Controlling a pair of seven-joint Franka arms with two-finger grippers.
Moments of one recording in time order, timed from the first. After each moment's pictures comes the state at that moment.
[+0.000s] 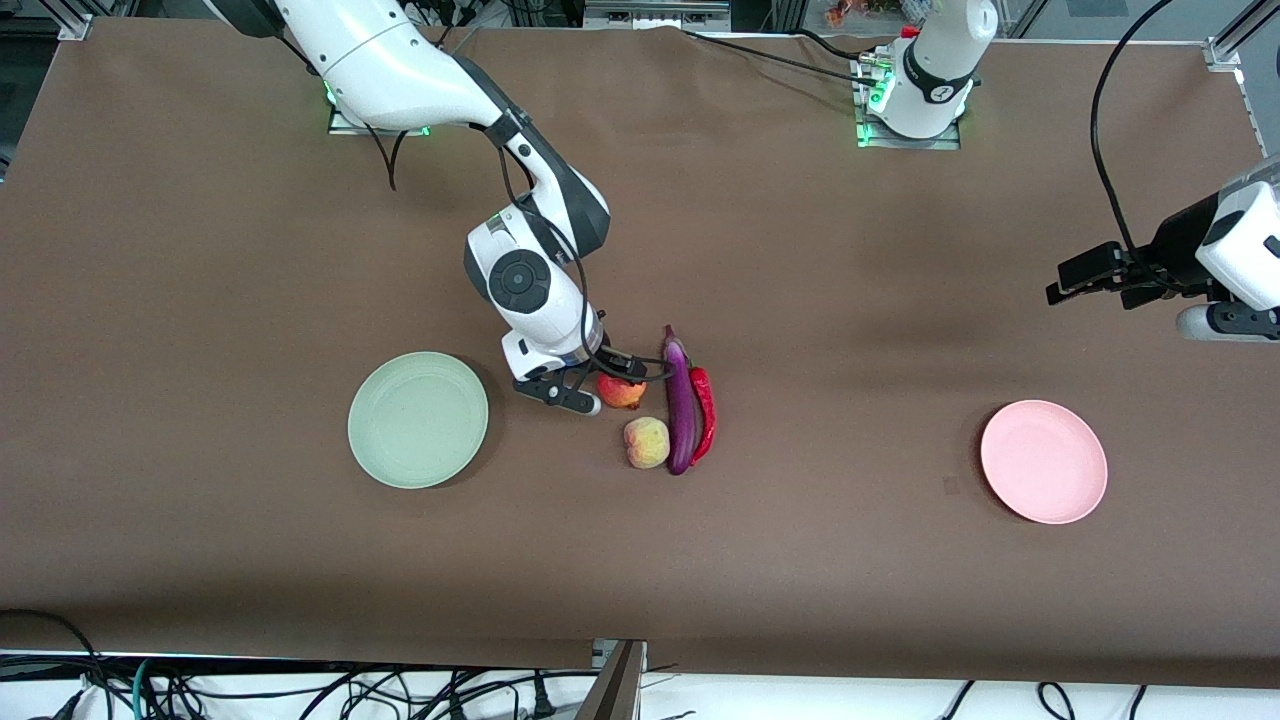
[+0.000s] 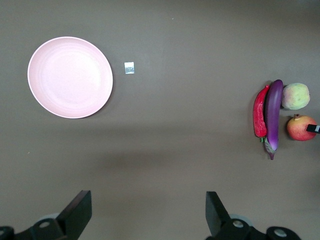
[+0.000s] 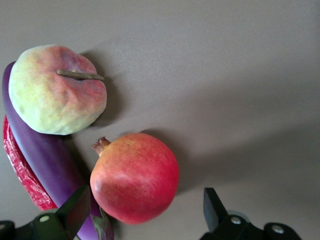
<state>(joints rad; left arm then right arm) 0.12 0.13 -0.11 -1.55 -0.16 1.61 -0.03 0.55 0.76 0.13 -1.51 0.10 2.40 0.91</state>
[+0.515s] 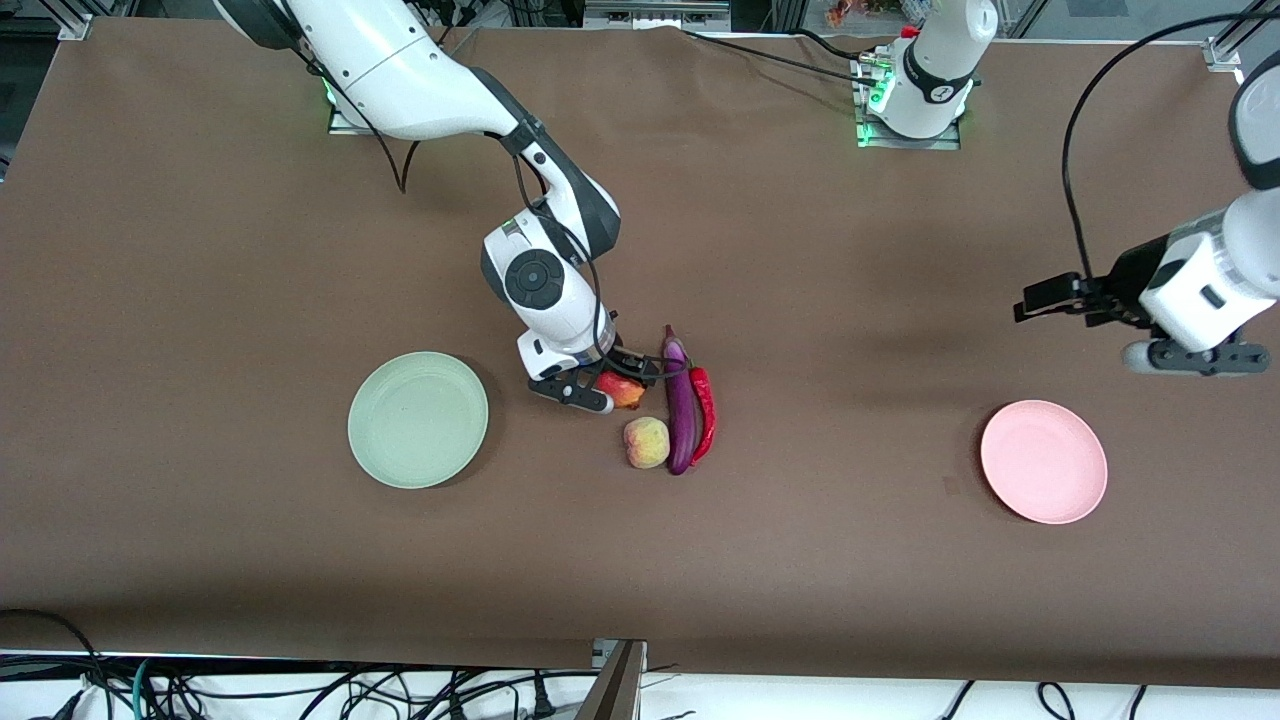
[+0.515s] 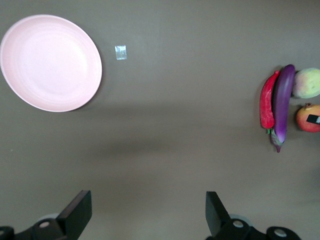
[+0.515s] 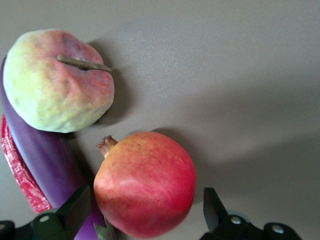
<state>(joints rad) 0.09 0.24 -0.12 -1.55 -0.16 1.61 -0.02 0.57 0.81 0.13 -1.51 0.10 2.49 0.92</state>
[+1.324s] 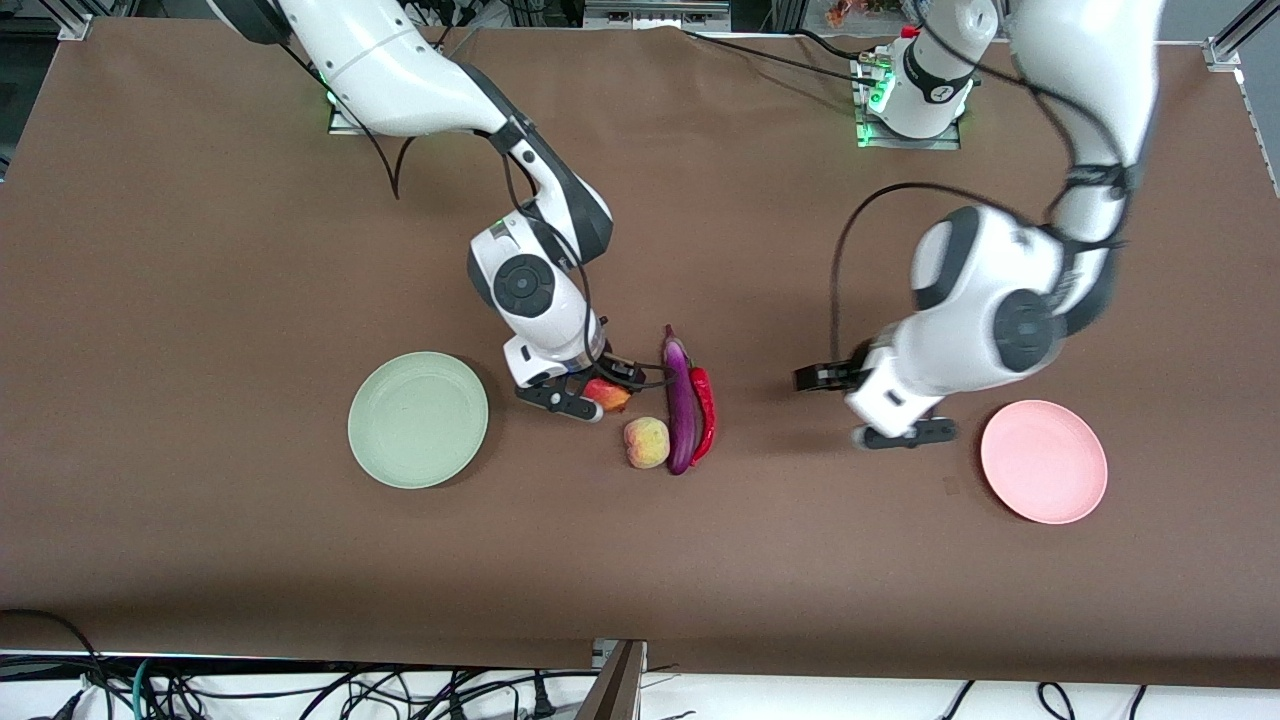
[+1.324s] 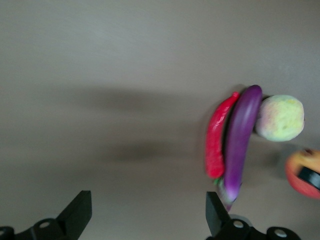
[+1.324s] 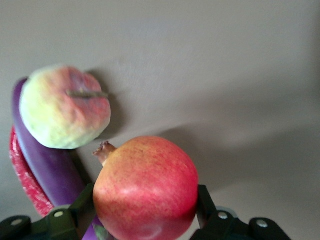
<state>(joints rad) -0.25 0.56 -0.13 -1.55 -0.21 2.04 -0.43 0.54 0.75 0.10 -1.45 0.08 2.30 0.88</state>
